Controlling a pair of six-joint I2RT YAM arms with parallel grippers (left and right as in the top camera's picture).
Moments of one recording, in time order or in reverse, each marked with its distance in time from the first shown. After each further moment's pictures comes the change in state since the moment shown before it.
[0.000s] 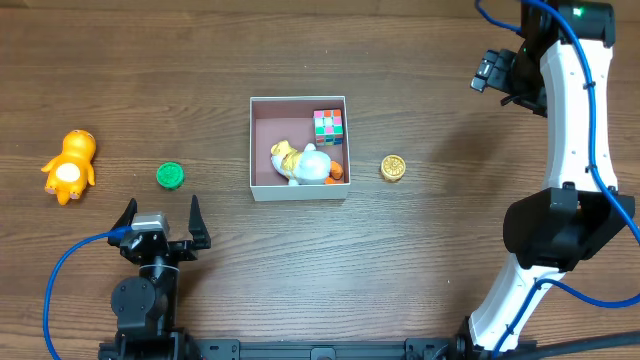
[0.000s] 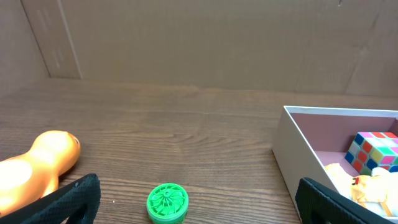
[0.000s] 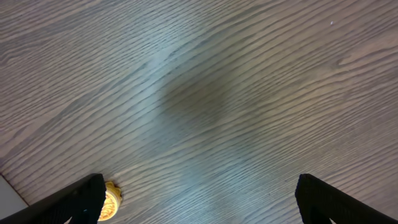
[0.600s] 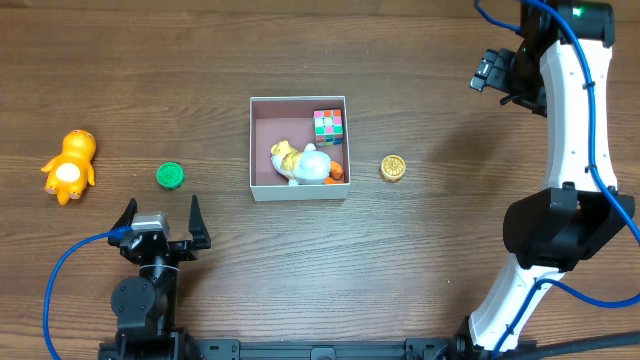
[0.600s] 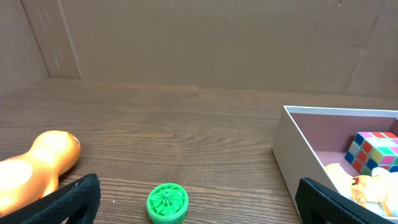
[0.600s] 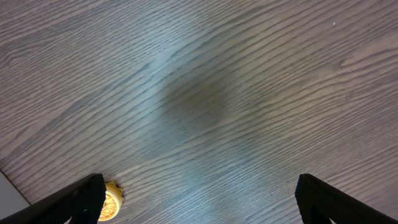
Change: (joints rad) left arm 0.000 0.000 0.000 0.000 0.000 0.000; right arm 0.000 0.000 0.000 0.004 -0.003 0.000
